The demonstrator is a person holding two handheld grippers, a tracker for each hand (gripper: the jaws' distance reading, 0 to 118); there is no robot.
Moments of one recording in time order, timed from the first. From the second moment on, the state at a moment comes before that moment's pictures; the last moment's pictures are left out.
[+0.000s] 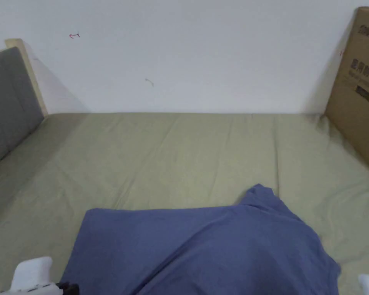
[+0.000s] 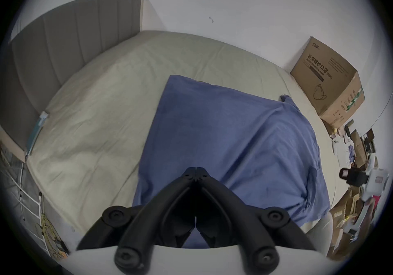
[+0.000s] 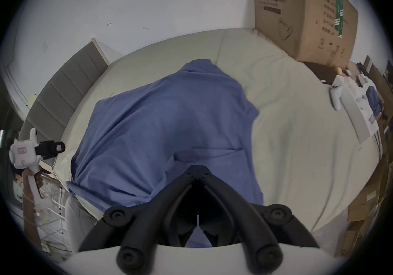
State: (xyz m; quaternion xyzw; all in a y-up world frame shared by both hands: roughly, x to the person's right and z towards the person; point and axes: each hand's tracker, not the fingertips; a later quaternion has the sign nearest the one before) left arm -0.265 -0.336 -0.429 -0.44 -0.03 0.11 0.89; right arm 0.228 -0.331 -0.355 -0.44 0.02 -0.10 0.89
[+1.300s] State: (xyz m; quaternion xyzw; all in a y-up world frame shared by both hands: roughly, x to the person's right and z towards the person) left arm -0.259 -0.357 -0.688 -0.50 -0.05 0.00 0.87; right arm 0.315 -0.337 -0.553 -0.48 0.01 -0.11 0.87
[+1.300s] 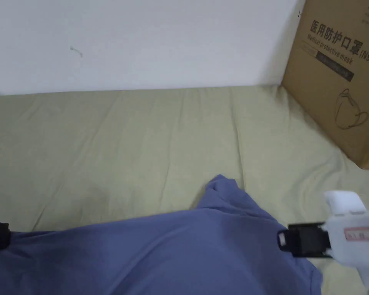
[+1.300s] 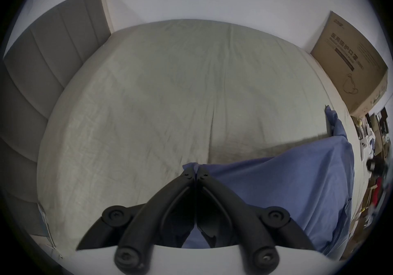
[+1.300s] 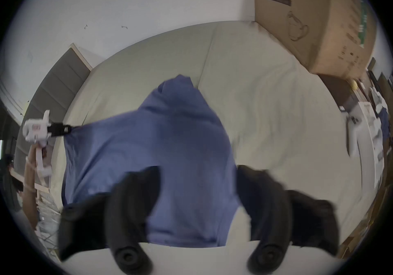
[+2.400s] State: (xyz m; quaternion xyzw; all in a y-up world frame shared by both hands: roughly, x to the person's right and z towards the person) left arm -0.260 -0.249 -0.653 -0.40 -0.05 -0.01 0.91; right arm 0.310 -0.267 -0.686 -0.50 0.00 -0.06 0.86
